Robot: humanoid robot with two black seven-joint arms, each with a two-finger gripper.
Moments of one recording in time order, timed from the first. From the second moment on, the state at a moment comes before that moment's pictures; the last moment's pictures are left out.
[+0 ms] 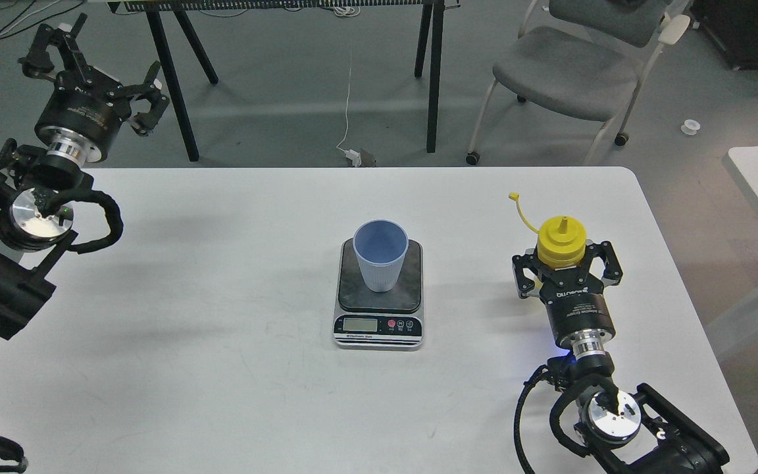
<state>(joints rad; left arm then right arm) -0.75 0.46 -0.88 -0.79 -0.16 -0.35 -0.29 0.16 -0.05 1.01 0.99 0.20 0.49 0.41</state>
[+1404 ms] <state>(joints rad) -0.74 0.45 -0.88 -0.82 -0.16 -0.34 -0.30 0.00 -0.11 0.99 1.05 0.20 0.49 0.41</state>
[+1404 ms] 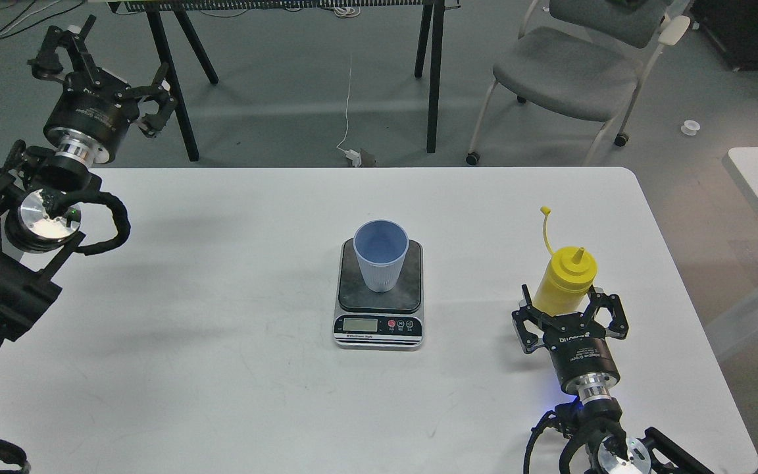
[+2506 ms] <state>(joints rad) -0.73 0.46 -0.90 -0.82 -0.17 -0.35 -0.30 0.43 -0.59 1.02 0.71 0.17 0.49 0.39</state>
